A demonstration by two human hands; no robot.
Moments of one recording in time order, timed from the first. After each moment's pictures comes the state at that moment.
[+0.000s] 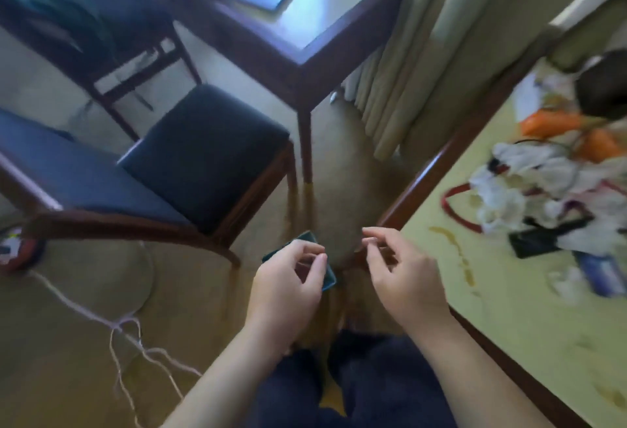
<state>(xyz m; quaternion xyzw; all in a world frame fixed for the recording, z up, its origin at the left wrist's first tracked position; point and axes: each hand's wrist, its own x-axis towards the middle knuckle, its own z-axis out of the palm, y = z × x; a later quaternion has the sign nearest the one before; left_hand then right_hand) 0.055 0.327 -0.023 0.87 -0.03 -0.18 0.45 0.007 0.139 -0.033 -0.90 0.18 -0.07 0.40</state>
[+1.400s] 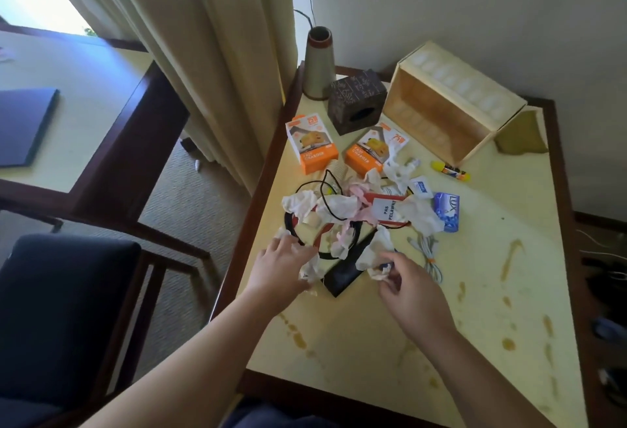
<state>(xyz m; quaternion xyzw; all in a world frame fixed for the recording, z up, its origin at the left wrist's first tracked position) 0.110 -0.044 -0.069 0.84 -0.48 -0.25 -0.01 -0.116 -0.185 -0.053 -0.84 0.42 -0.02 0.33</state>
